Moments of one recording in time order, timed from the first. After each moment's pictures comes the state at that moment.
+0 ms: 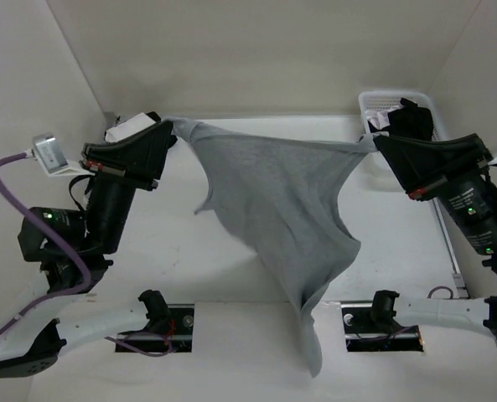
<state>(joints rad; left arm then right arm) -0.99 0.72 1.27 0.11 -0.48 -0.40 1.11 0.81 1.57 -0.27 0.41 0.43</state>
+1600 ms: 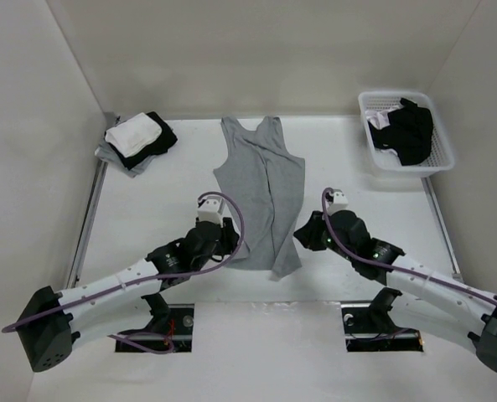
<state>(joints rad) -0.88 0.90 0.46 -0.10 -0.39 -0.60 0.78 0.93 0.50 -0.08 0.11 0.68</state>
